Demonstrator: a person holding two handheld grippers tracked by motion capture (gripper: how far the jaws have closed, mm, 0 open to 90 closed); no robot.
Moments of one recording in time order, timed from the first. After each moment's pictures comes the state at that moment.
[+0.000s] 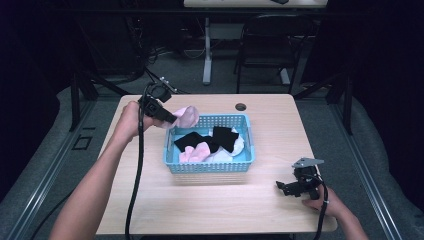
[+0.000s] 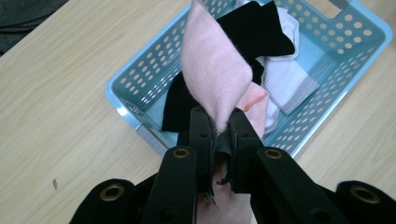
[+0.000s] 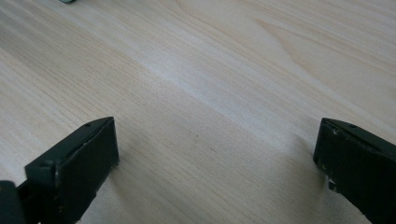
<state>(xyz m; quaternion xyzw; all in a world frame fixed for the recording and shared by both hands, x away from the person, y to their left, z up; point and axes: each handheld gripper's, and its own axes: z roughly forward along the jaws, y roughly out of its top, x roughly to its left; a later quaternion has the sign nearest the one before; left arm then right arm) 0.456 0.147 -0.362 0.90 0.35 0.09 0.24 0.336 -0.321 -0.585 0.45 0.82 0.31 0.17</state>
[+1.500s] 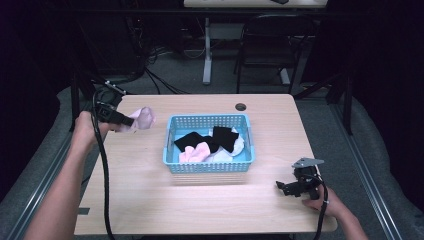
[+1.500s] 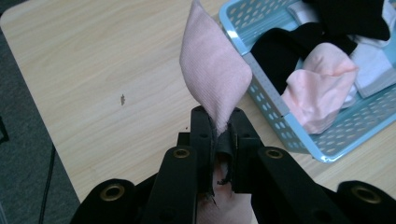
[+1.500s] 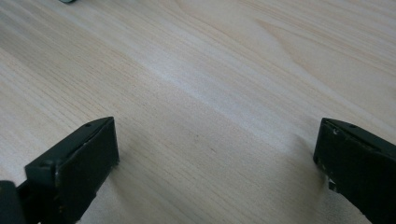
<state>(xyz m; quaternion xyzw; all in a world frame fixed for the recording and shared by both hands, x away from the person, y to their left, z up) 0.453 0.272 -0.386 0.84 0.48 0.10 0.23 0.336 -0.321 -0.585 0.45 0.82 0.31 0.17</state>
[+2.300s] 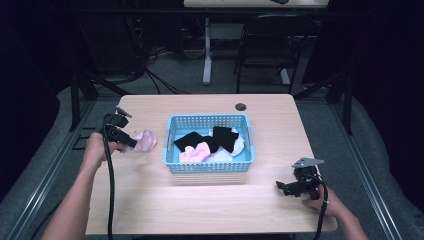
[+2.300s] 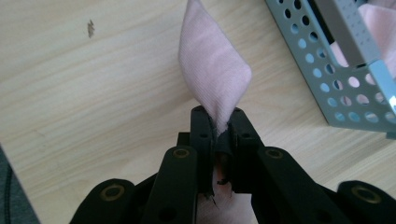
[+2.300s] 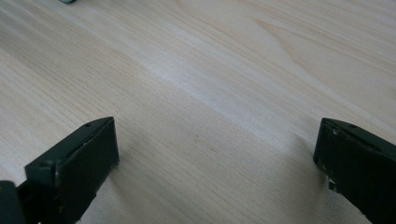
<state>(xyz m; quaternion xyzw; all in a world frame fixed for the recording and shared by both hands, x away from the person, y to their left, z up) 0.458 0.281 -0.475 0.83 0.52 0.04 0.19 0.336 -0.321 -0.585 0.45 0.82 0.31 0.17</state>
